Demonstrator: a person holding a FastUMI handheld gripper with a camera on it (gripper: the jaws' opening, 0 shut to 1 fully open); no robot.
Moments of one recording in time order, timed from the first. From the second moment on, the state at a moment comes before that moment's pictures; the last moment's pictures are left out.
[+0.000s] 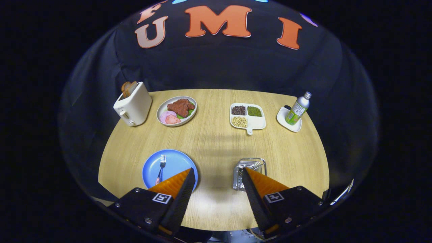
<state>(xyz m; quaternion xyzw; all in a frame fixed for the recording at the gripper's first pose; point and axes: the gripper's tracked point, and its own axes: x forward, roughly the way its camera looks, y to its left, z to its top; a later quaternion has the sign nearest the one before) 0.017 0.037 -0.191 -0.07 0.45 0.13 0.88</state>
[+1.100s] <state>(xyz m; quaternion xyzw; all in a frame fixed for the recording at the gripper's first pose) -0.053 0.174 -0.298 -0.06 0.41 0.18 0.89</state>
